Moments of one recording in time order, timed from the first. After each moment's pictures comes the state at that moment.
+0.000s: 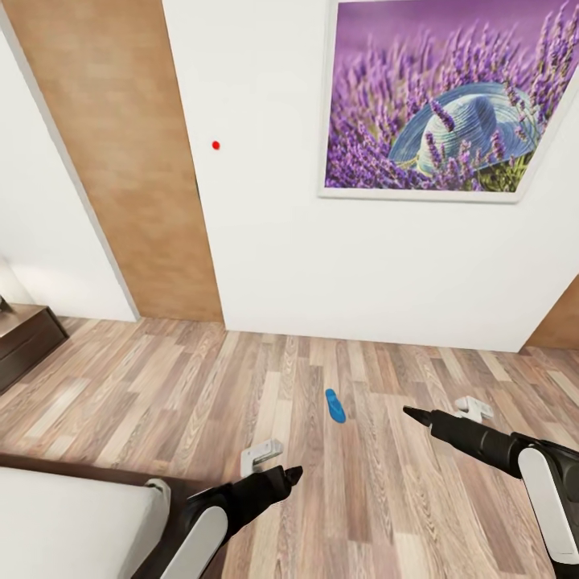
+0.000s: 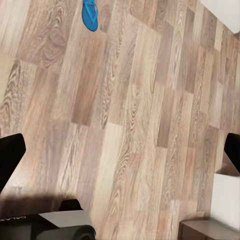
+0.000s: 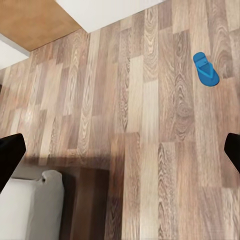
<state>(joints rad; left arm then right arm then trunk) -0.22 -0.01 -0.53 -1.51 1.02 0.57 0.56 -0.29 -0.18 -0.32 -1.61 -0.46 1.04 0.32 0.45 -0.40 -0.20</state>
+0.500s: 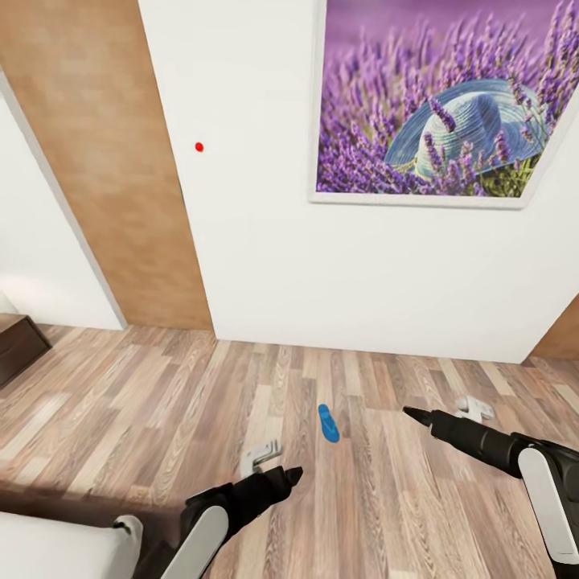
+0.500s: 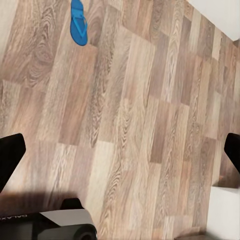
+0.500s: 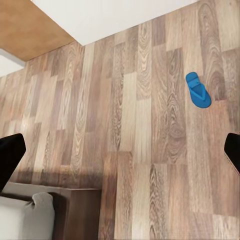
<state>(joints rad) -0.23 -0.01 -0.53 -1.50 1.02 0.57 0.56 -0.29 -0.18 -0.32 -1.61 -0.46 1.04 0.32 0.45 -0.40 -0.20</state>
